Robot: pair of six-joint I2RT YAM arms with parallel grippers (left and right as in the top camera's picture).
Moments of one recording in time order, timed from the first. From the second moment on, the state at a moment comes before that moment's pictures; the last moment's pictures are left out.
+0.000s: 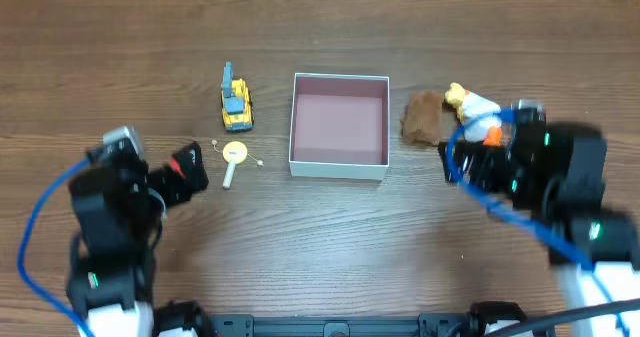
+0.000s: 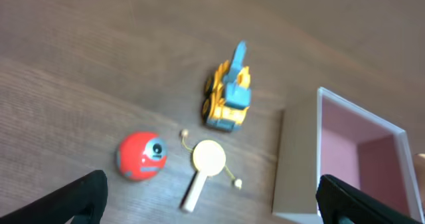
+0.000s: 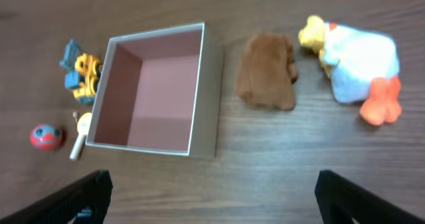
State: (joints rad) left arm 0.21 0.75 0.73 -0.59 0.22 -0.33; right arm 0.01 1.03 1.12 -0.94 -0.33 0.20
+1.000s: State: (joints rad) left arm 0.21 1.40 1.03 -0.79 0.22 -0.28; right arm 0.14 1.94 1.46 -0.80 -0.05 0.37
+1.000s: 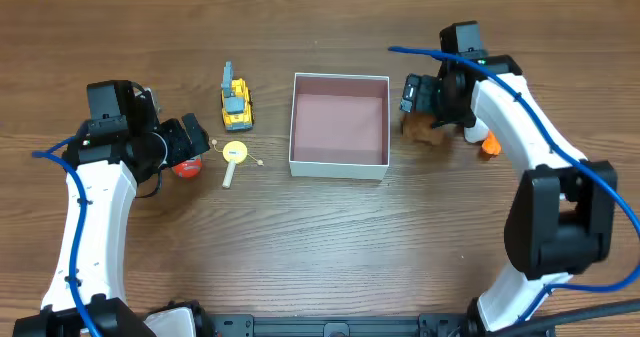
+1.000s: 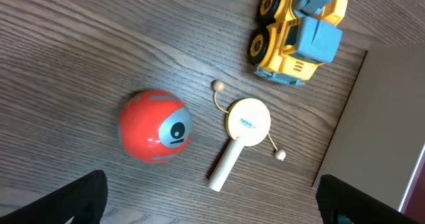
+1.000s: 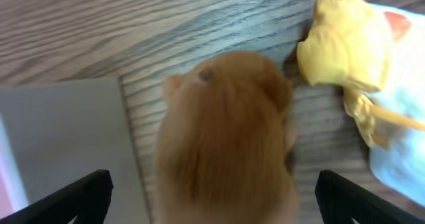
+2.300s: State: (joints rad) left arm 0.21 1.40 1.03 -0.79 0.22 -0.28; right arm 0.64 2.06 1.69 -0.88 0.00 0.65
